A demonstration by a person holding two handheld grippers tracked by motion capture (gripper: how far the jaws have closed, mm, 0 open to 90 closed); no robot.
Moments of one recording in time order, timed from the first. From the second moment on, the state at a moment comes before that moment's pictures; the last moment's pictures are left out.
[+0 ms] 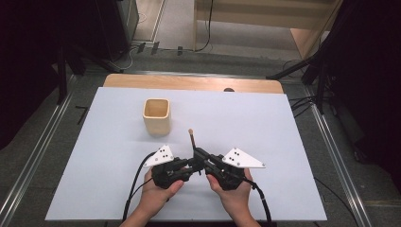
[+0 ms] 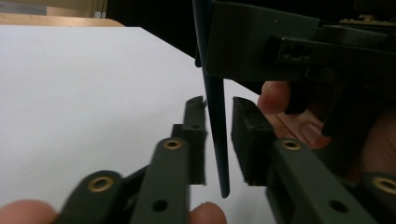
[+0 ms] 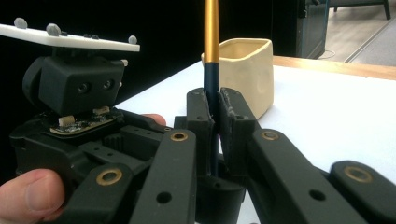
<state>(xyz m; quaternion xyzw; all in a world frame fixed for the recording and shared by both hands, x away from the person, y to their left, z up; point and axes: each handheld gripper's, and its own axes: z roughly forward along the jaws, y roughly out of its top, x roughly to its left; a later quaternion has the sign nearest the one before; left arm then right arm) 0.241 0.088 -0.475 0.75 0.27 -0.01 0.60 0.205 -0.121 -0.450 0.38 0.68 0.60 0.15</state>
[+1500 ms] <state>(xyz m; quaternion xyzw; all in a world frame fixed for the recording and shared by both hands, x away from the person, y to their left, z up) 0.235 0.087 -0.467 0.75 0.26 0.02 0.60 0.206 -0.116 -0.437 0.39 0.70 0.58 0.14</state>
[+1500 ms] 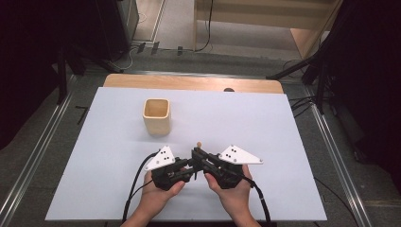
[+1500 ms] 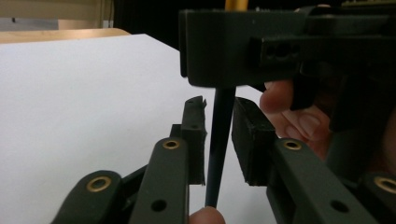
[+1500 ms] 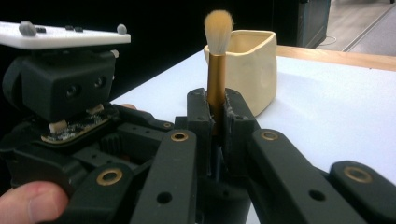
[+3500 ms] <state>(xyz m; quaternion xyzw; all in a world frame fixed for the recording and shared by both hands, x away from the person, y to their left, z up) 0.273 0.166 -0.447 0.72 0.33 0.11 0.60 0.182 -0.269 -0.481 0.45 0.68 0.51 0.26</state>
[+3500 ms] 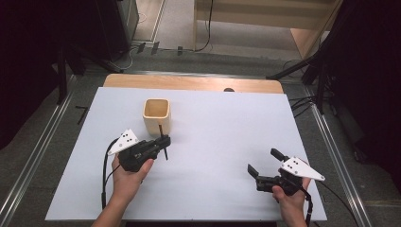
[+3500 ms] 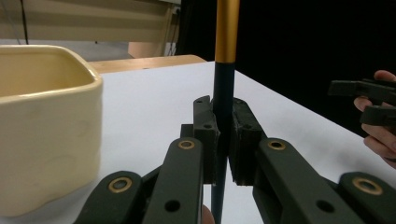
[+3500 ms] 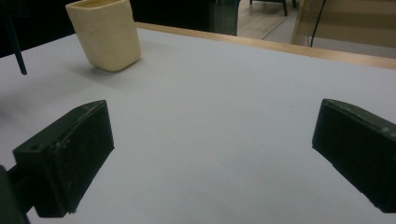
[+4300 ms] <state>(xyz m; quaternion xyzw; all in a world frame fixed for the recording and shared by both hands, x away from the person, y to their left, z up) 0.303 0.176 -0.422 0.71 0.33 0.15 0.60 0.178 -0.282 -0.490 0.46 0.68 0.52 0.24</state>
